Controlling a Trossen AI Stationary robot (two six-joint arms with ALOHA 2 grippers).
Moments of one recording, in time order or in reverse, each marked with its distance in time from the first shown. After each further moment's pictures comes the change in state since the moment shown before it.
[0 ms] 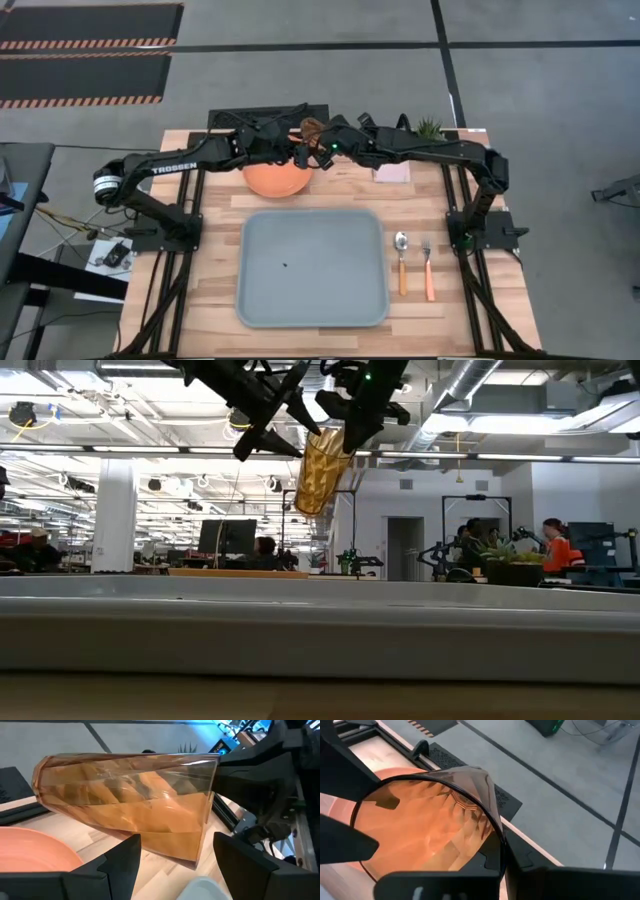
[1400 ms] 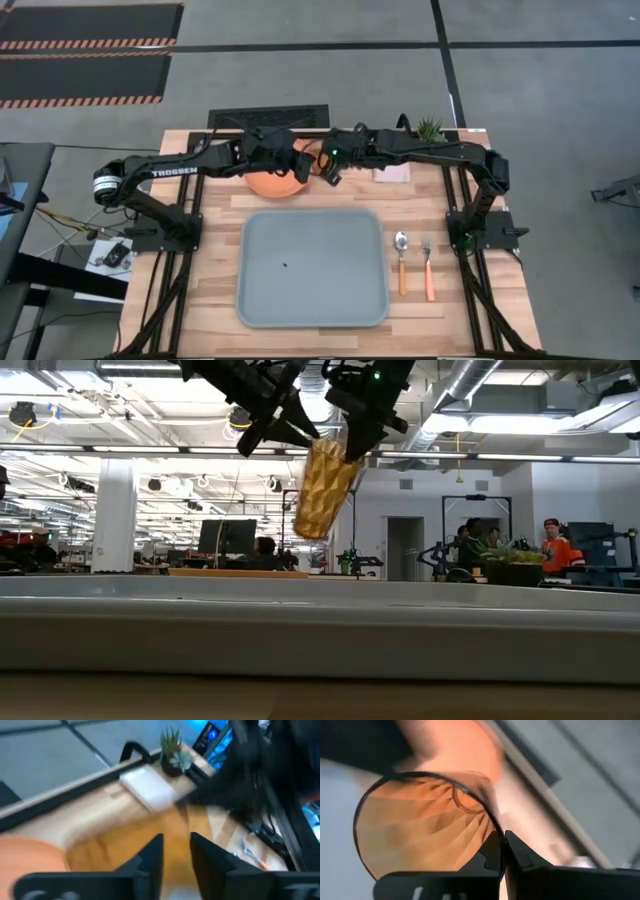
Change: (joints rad) left arm -0.054 0.000 -0.007 -0.011 -0.001 0.127; right arm 0.042 0.001 0.000 -0.152 -0.268 -0.058
